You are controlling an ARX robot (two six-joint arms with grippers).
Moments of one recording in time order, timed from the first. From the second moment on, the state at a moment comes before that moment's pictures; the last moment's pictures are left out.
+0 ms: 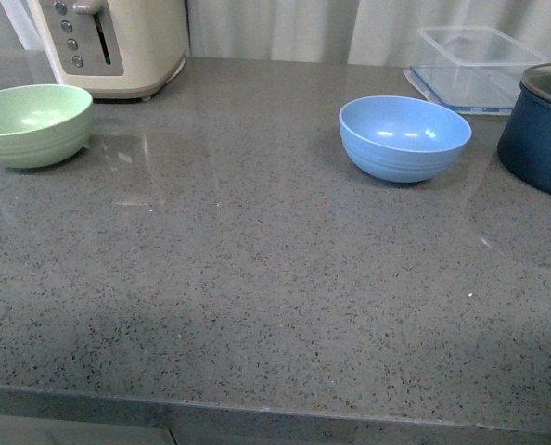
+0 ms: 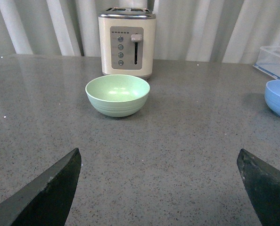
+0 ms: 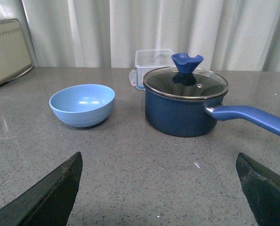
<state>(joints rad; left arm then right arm) 0.00 0.00 0.02 0.00 0.00 0.00 0.00 0.00 0.01 0.00 0.00 0.00</state>
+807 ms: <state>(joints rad) 0.00 0.00 0.02 0.00 0.00 0.00 0.00 0.00 0.01 0.00 0.00 0.00</state>
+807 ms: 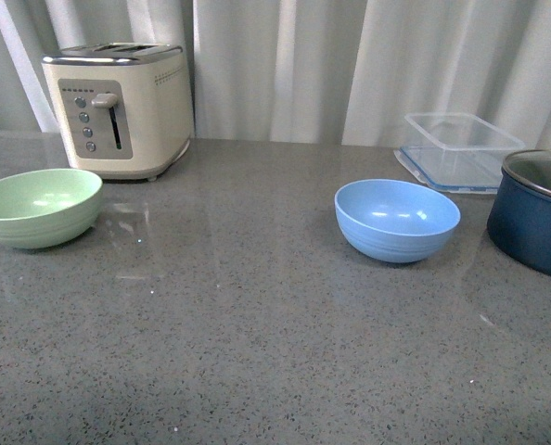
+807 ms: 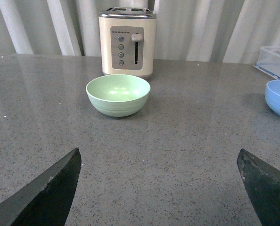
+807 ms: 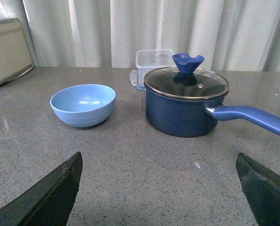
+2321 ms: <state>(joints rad) 0.00 0.00 0.02 0.00 0.00 0.00 0.00 0.00 0.01 0.00 0.00 0.00</state>
